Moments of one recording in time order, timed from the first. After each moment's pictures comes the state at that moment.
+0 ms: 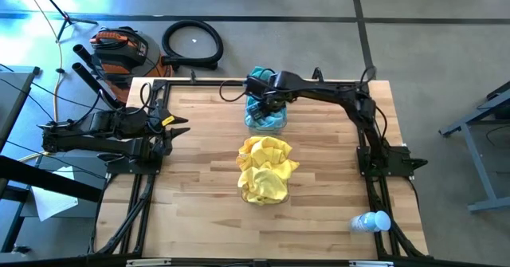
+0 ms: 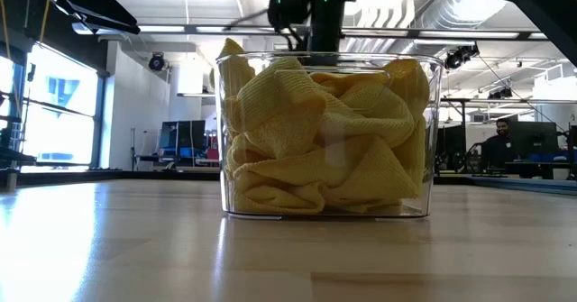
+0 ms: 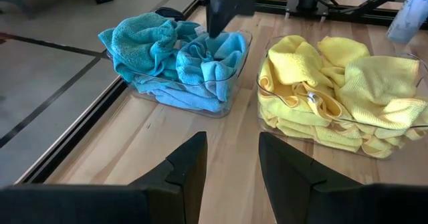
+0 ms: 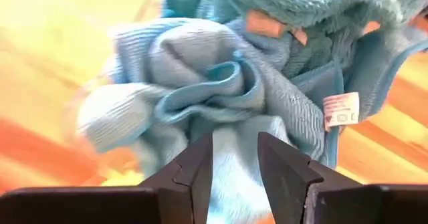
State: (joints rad) left arm 0.01 0.43 0.69 -0.74 -0.33 -0.10; right arm -0.31 2.11 1.99 -1.23 0.15 0.73
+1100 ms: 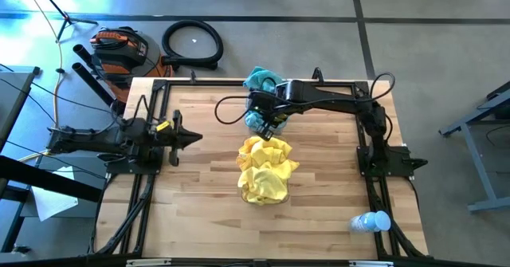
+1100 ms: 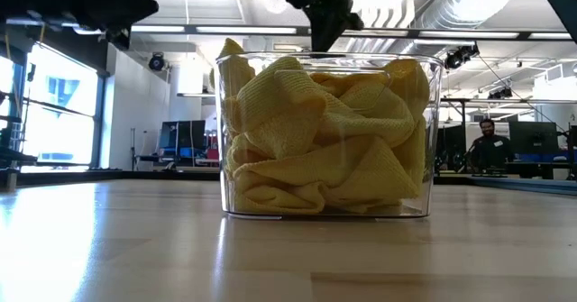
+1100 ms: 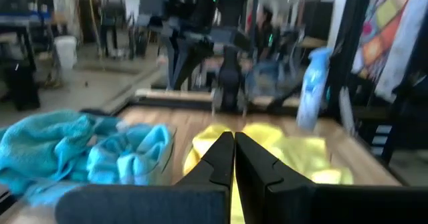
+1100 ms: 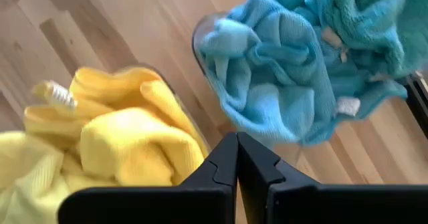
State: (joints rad) left arm -0.02 0.29 0.26 0.03 -0.10 -0.02; right arm -0.13 1.99 2.11 -1.37 0.19 0.38
